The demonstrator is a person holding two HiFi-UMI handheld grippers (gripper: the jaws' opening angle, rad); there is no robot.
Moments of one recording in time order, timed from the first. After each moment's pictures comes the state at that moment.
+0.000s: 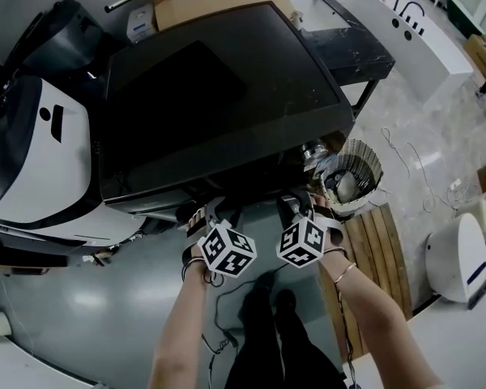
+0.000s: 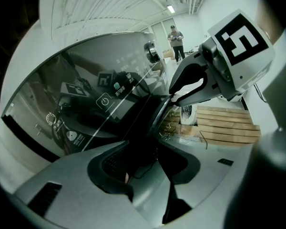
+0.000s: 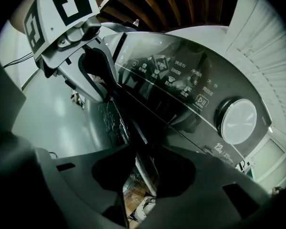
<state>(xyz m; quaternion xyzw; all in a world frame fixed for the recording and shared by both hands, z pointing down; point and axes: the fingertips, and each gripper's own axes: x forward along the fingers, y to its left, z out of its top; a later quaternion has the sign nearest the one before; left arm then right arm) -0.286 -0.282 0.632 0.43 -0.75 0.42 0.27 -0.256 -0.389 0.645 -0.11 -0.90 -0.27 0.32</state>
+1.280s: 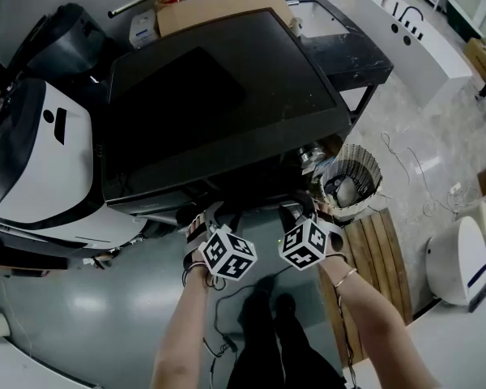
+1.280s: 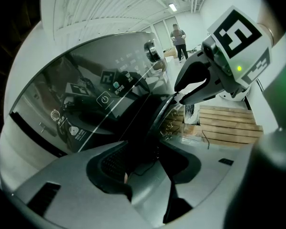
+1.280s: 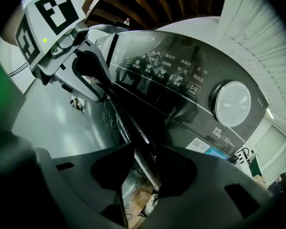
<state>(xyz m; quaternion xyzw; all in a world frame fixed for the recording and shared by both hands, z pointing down) -0.278 -0.278 0.630 0.41 -0.76 0.43 0.27 -0.239 -0.397 0.649 -0.10 -0.90 -0.23 0.35</state>
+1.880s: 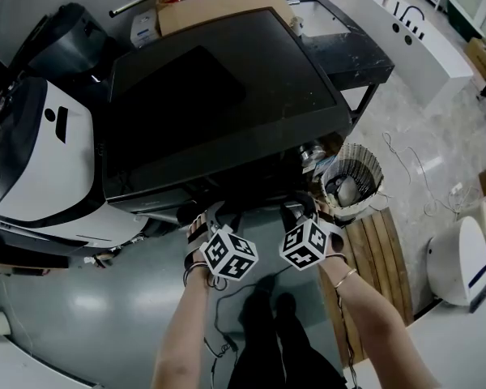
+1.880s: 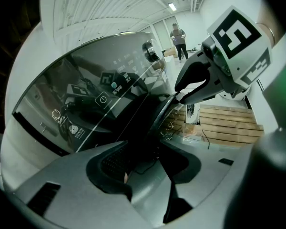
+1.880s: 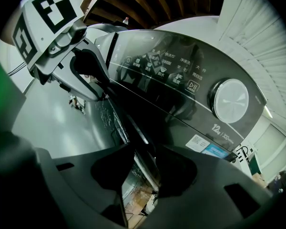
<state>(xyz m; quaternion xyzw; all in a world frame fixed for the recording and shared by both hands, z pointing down) -0.272 -0.277 0.630 0.41 -0.76 0.43 0.27 -0.234 -0.398 0.651 -0.10 -0.90 -0.22 0.35</state>
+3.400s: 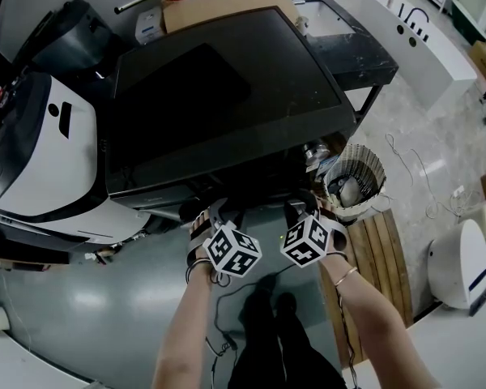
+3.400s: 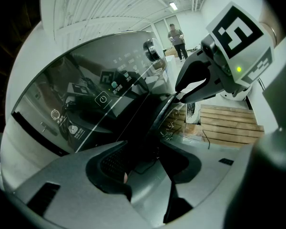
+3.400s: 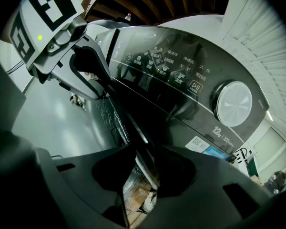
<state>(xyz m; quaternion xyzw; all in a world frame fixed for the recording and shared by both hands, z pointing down) -0.274 -0.277 0.632 0.40 -0.76 0.43 0.28 -0.235 -0.398 0.653 -0.10 -0.89 -0.24 0.37</state>
